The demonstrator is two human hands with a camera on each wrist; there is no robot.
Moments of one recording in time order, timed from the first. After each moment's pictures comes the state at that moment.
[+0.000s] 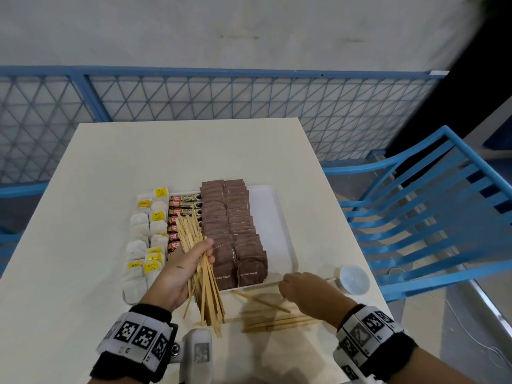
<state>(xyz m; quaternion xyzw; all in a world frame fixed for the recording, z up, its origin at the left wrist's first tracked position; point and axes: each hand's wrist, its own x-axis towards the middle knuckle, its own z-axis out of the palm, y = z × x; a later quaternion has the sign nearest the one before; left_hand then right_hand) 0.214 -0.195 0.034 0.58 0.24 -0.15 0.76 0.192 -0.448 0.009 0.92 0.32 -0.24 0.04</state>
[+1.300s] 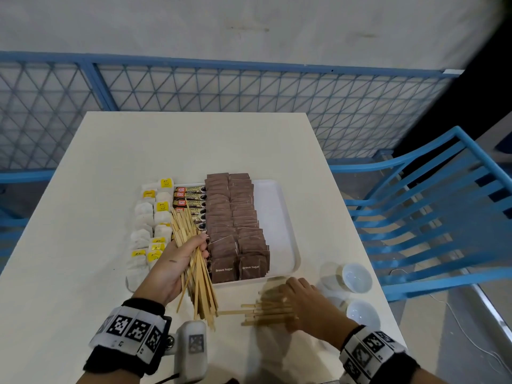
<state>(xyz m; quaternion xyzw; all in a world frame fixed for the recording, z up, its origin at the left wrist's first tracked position) 0.206 -0.185 0.038 0.60 0.25 -0.13 0.74 0.162 -0.450 -0.020 0.93 0.26 -0.25 -0.02</state>
